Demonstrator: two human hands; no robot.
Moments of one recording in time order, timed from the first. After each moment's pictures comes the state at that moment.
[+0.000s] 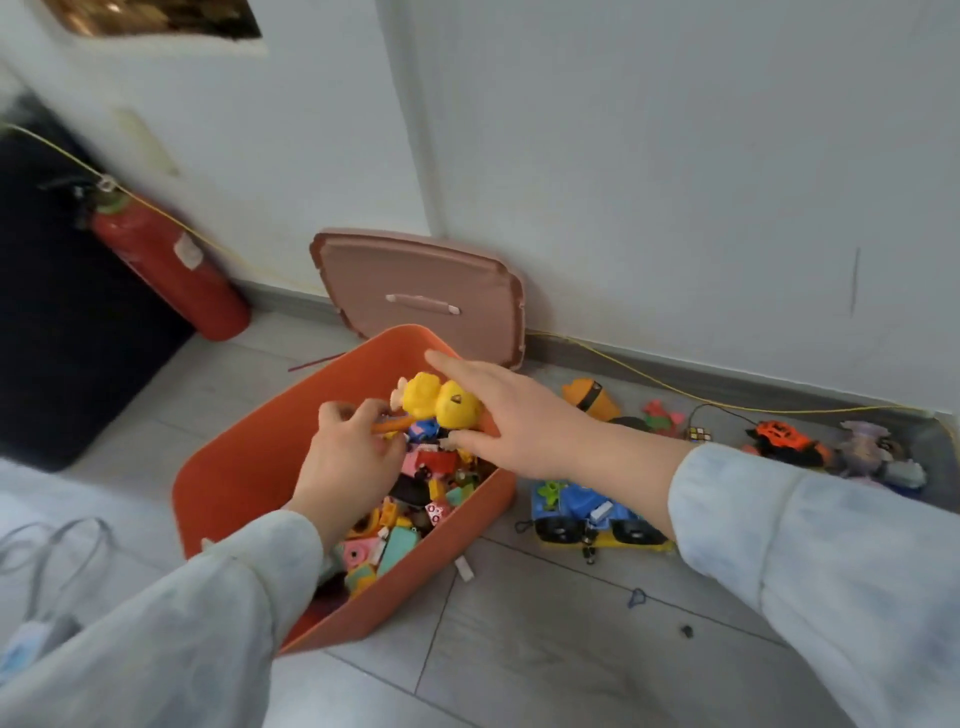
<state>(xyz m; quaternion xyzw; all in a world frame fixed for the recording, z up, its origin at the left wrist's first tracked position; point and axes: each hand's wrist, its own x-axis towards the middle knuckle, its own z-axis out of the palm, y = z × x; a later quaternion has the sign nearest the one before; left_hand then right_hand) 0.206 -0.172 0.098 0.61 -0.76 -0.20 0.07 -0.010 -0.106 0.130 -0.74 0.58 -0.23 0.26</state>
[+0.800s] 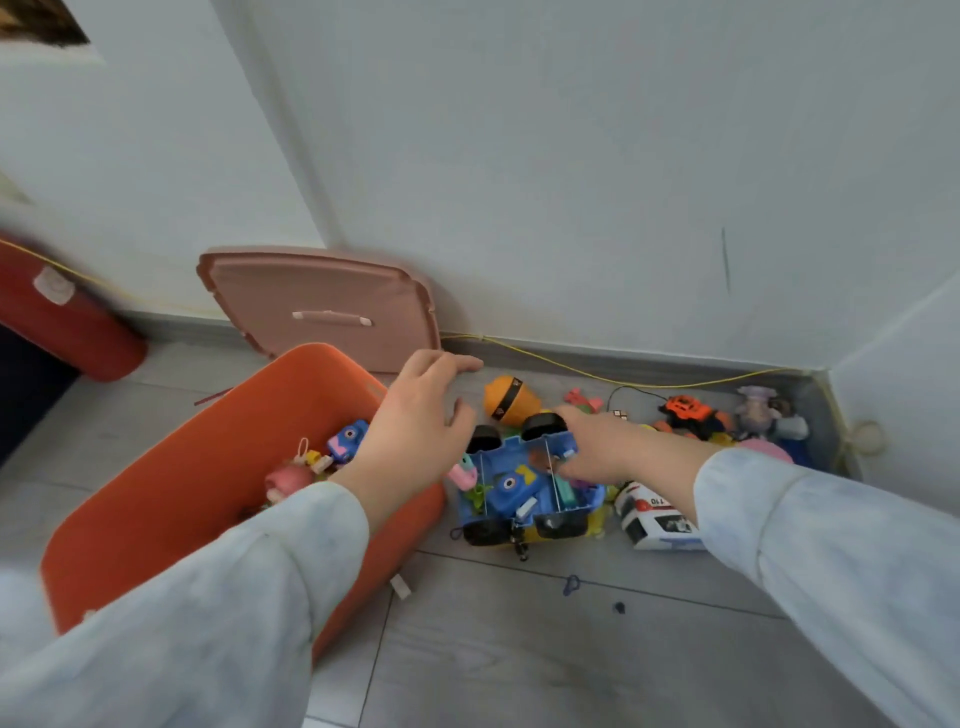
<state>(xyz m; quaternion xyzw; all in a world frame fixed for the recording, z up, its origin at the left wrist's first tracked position) 0.068 -0.143 0.122 0.32 -0.88 -0.26 0.22 -0.138 -0.033 0.076 -0.51 0.78 0.01 0.36</state>
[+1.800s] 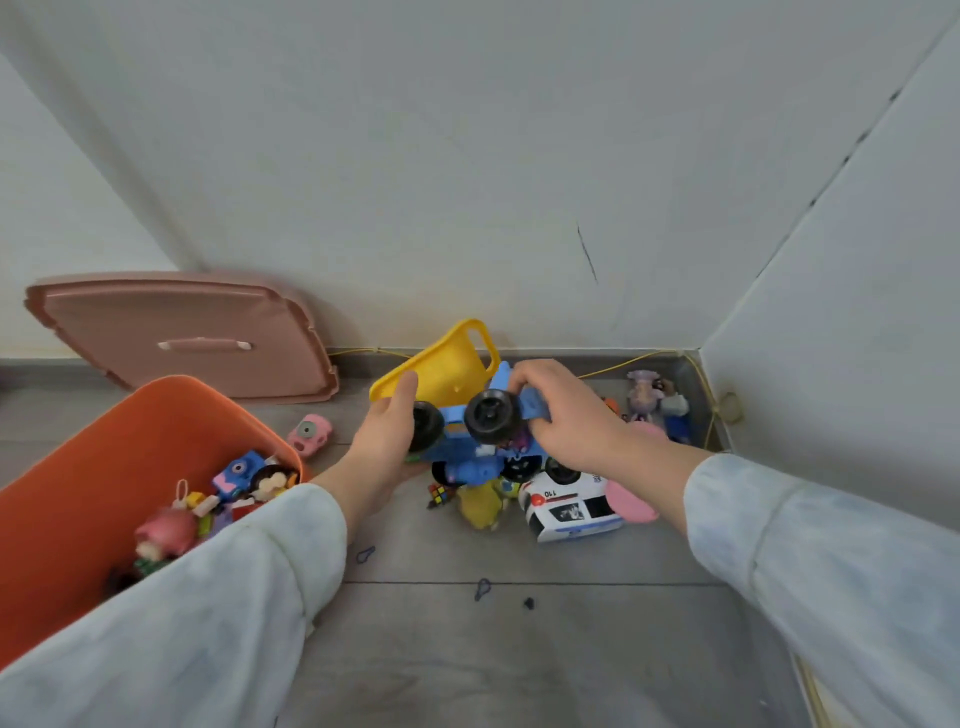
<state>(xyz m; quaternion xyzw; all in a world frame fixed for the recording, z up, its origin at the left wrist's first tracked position) -0.032 -0.111 0.074 0.55 -0.47 -0.68 0.11 -0.206 0.031 0.085 -0.52 0.77 -0.29 0.24</state>
